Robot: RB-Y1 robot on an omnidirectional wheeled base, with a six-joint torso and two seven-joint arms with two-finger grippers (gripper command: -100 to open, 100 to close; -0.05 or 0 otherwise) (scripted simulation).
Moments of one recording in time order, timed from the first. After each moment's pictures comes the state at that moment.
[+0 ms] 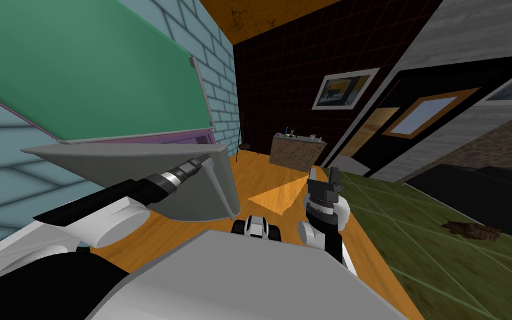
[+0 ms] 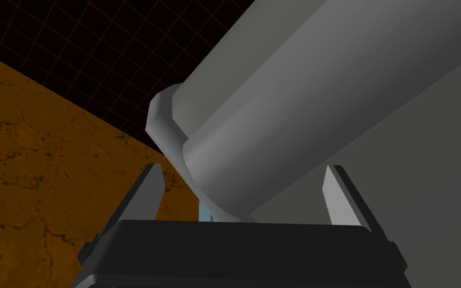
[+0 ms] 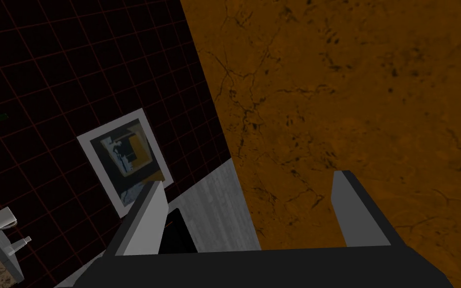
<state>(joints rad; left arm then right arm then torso) 0.68 0.78 0.59 -2.61 0.79 0.44 -0.47 0.49 0.03 0.05 -2.26 0.04 -0.61 -0.10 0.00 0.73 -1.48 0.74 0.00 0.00</state>
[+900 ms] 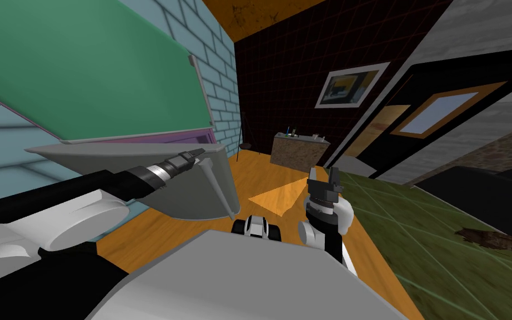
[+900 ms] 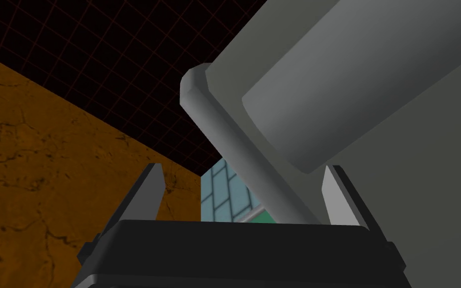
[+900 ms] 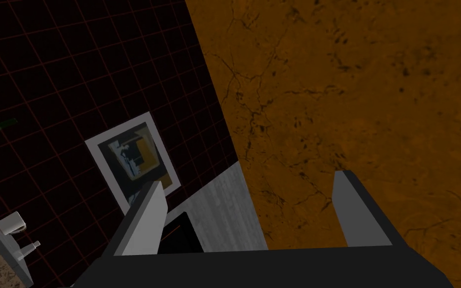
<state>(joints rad) 0.72 0.88 0.78 -2.61 1.00 0.46 -0.47 0.49 0.03 0.05 -2.26 0.04 -0.61 -0.10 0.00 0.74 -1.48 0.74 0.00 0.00</state>
